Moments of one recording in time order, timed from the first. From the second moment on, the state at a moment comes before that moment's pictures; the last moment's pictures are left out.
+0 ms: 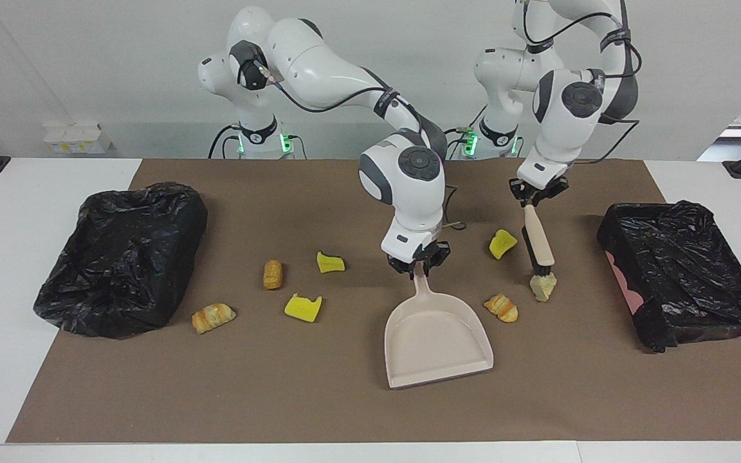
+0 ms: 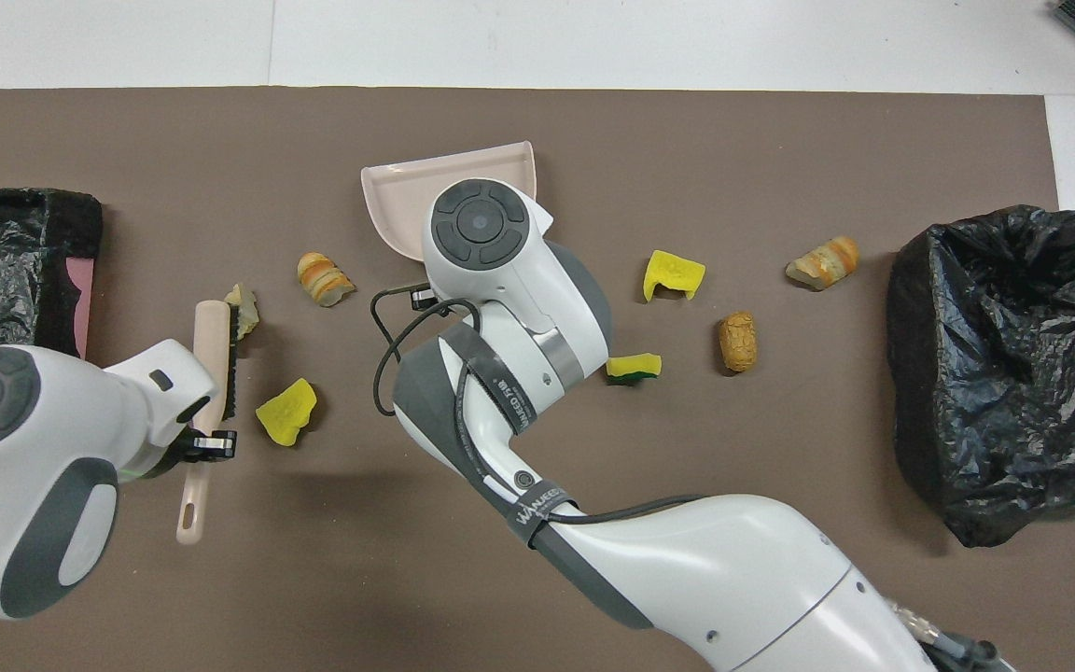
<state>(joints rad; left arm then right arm) -0.23 -0.20 0.07 -2.33 0.09 2.03 -0.14 0.59 0.73 0.04 -1.13 0.02 1.98 0.48</state>
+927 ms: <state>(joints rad) -0.07 0.06 0.06 -2.15 0.09 2.14 -0.04 0.48 0.49 0.04 -1.21 0.02 1.62 0.00</state>
